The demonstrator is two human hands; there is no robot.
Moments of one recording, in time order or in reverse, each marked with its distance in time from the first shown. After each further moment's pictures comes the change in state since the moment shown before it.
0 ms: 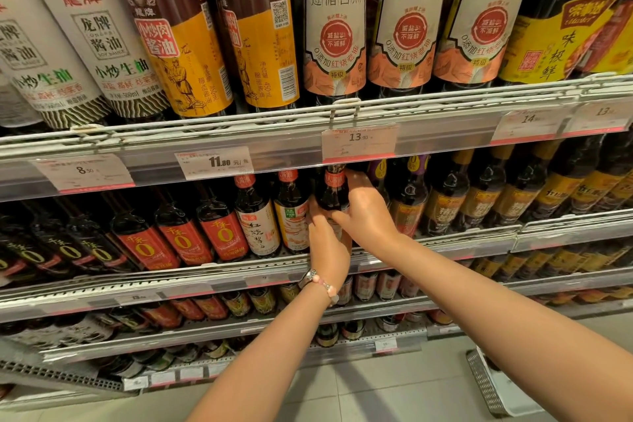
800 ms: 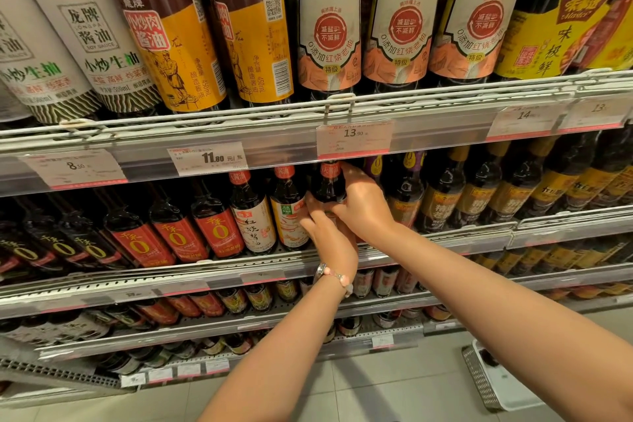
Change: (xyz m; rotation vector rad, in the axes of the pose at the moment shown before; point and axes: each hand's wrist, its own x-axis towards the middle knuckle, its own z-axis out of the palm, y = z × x) left_hand 0.005 0.022 0.016 -0.427 0.287 -0.220; right_hand 0.011 0.008 0.002 0.004 0.055 -0.037
